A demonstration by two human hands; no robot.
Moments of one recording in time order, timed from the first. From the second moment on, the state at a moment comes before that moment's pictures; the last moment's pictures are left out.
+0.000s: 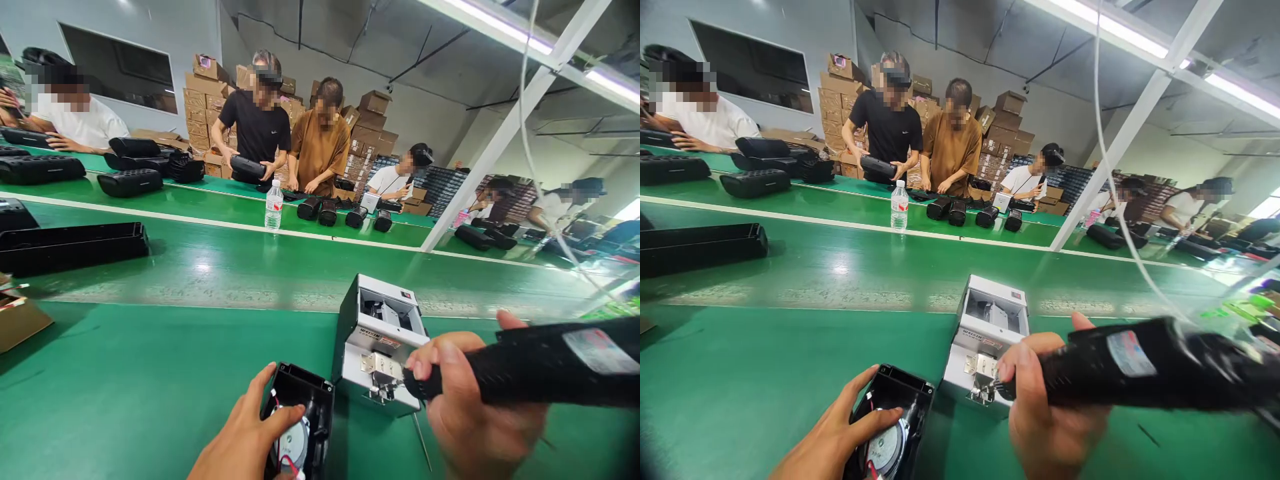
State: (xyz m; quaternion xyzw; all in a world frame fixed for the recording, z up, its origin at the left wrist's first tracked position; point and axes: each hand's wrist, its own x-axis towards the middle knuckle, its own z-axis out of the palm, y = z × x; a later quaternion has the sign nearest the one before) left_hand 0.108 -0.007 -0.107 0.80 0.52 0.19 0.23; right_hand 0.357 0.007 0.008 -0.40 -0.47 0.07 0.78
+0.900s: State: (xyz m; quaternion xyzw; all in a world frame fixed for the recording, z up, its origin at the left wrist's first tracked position) left_hand 0.111 0.004 -0.060 0.77 0.53 0.07 0.35; right_hand 0.297 0.018 -0.039 -0.37 -0.41 0.31 0.77
